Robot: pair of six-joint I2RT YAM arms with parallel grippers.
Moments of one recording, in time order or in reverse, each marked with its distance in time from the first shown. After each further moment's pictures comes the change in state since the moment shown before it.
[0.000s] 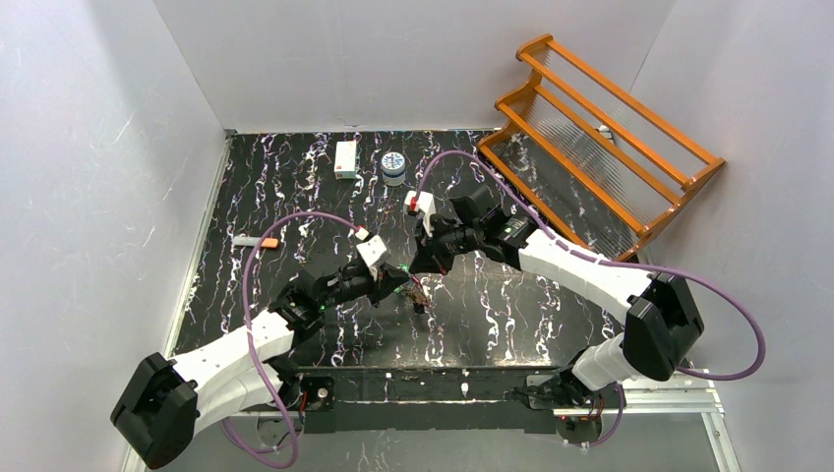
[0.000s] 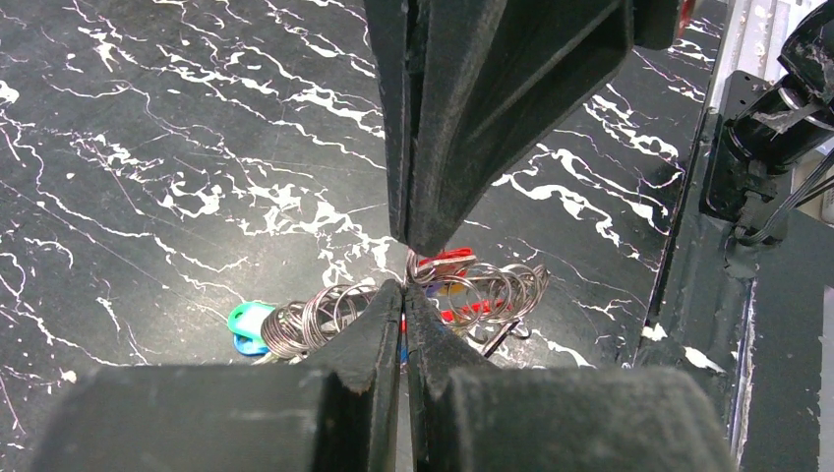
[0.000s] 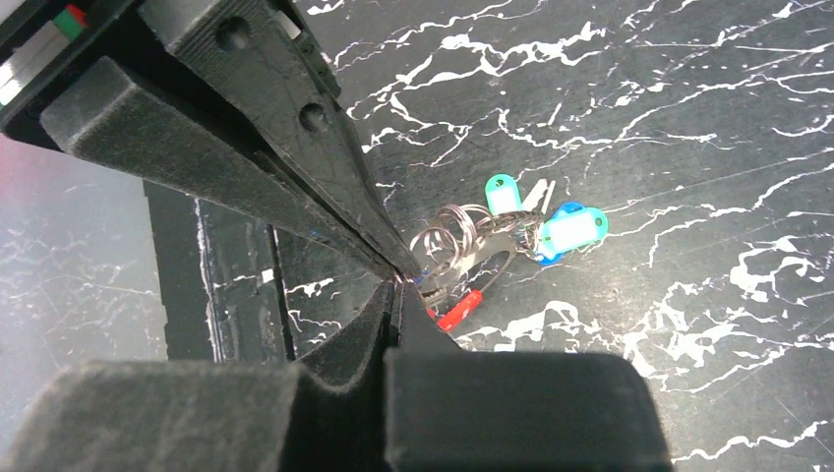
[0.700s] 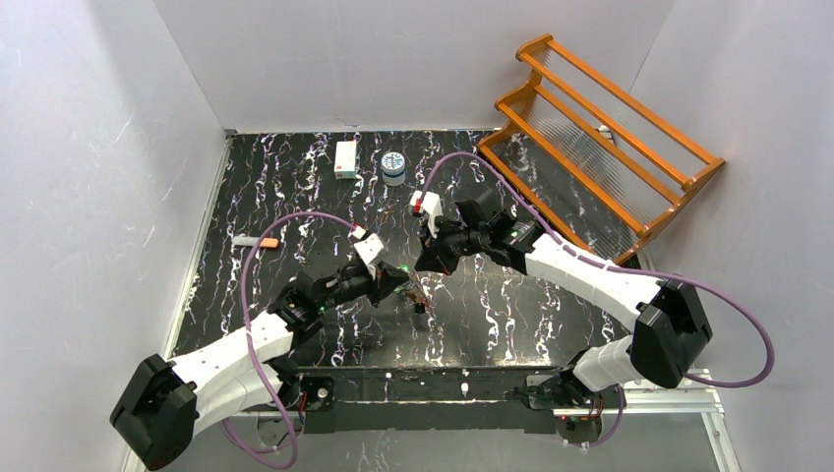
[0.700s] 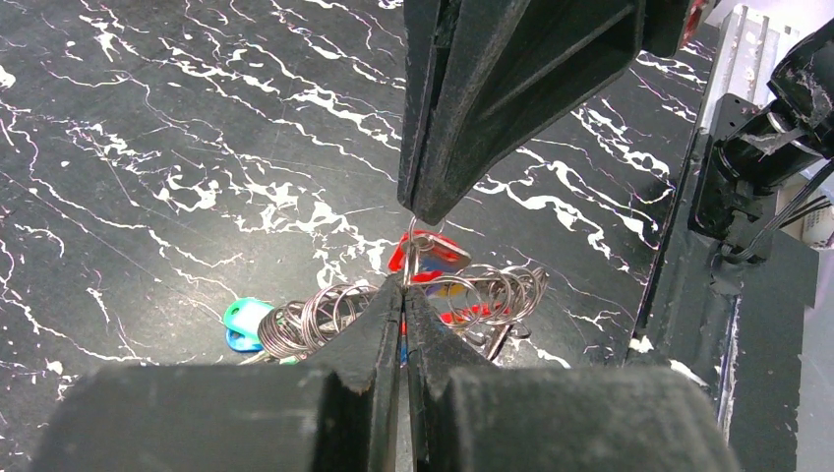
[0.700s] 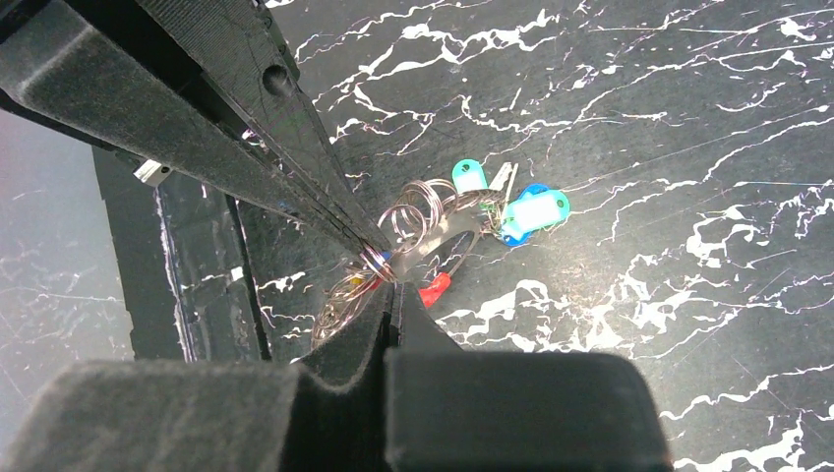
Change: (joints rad) left arm 0.000 -0.011 -0.012 0.013 -0.019 -0.051; right arm 0.001 -0.047 -0.034 -0.001 0.091 -0.012
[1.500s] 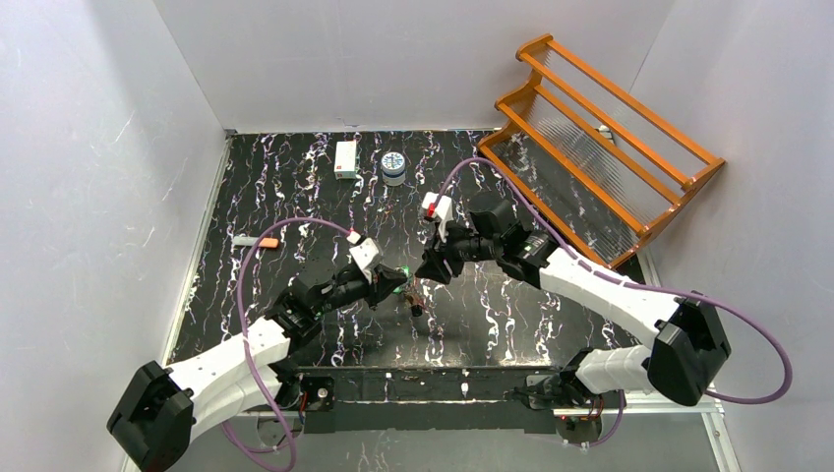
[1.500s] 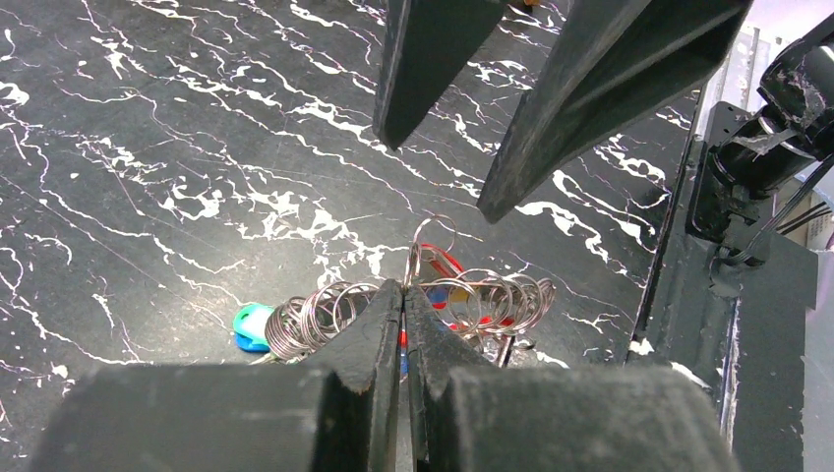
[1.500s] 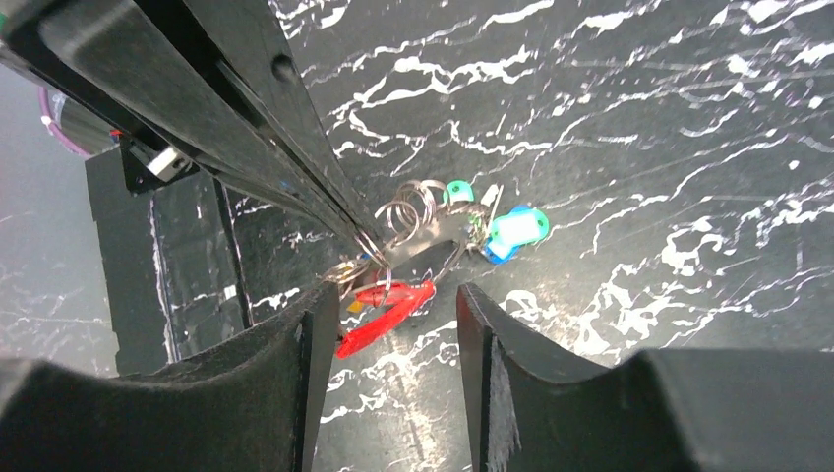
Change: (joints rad) left arm 0.000 -0.044 -0.048 0.051 -0.003 -0.006; right arm 0.003 -0.100 -0.115 0.113 0.029 0.024
